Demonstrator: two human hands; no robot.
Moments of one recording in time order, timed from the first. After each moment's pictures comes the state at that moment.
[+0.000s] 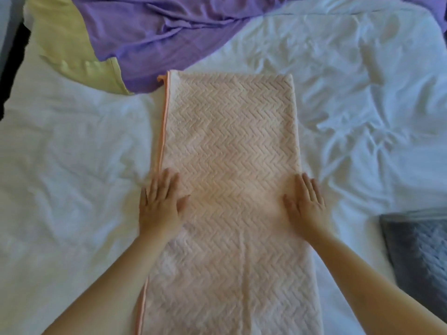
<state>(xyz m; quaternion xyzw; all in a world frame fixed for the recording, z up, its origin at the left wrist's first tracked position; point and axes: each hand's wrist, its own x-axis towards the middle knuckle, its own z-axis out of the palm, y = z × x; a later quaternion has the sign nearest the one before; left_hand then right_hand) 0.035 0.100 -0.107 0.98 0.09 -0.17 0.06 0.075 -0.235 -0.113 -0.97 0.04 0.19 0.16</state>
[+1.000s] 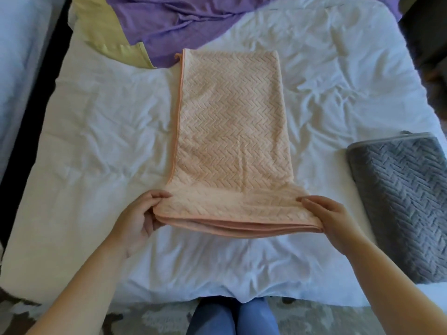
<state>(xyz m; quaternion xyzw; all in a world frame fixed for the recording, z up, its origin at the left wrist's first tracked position) -0.170 0.119 0.015 0.56 0.32 -0.16 0.75 -0.127 -0.284 -0.004 -0.69 0.22 0.23 0.65</state>
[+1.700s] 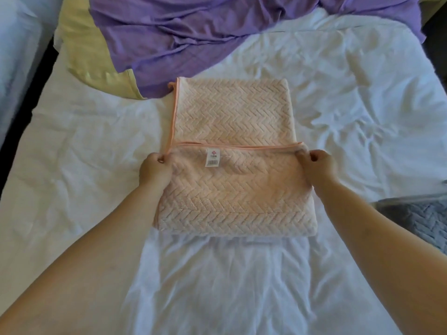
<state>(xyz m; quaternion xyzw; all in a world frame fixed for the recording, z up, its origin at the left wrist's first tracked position) 0.093 0.121 -0.066 0.87 0.34 -0.03 0.35 0.140 -0.230 -0.066 -0.86 0.24 0.10 0.44</state>
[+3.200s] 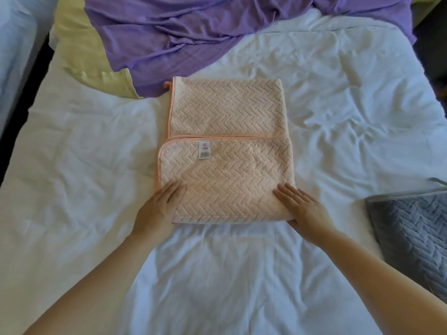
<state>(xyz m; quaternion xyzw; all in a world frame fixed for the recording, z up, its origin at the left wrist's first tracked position) -0.010 0.110 -0.066 0.99 -0.10 -0.10 0.08 0.034 -0.258 -0.077 -0.95 -0.26 0.12 0.12</state>
